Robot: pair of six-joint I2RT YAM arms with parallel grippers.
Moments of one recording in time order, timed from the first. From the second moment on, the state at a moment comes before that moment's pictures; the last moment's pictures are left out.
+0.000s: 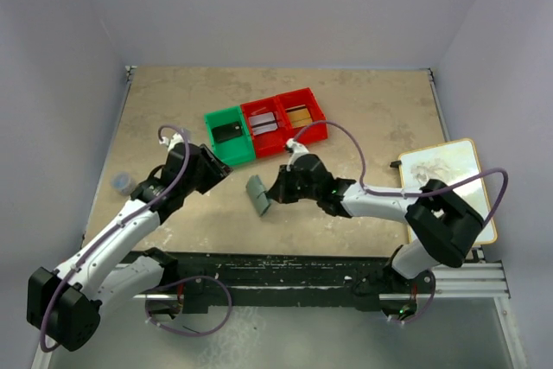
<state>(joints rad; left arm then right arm) -0.47 0.93 0.68 -0.42 -0.10 -1.01 0.93 1.54 0.77 0.18 -0.06 0.69</state>
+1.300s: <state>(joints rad) -0.47 1.24 0.59 -0.25 0.10 -0.93 0.95 1.56 0.87 -0.11 0.08 0.58</state>
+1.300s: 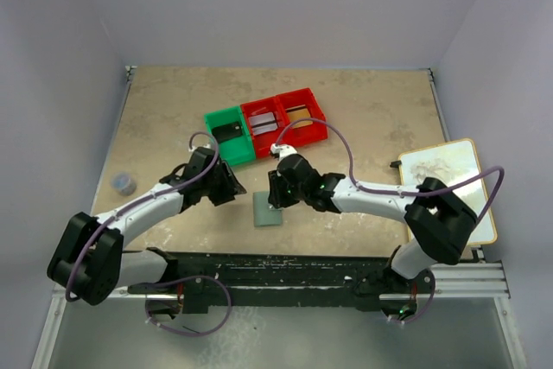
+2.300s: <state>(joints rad) -0.53 1.36 0.56 -0.14 0.23 -0.88 0.85 1.58 0.71 0.20 -0.44 -0.47</state>
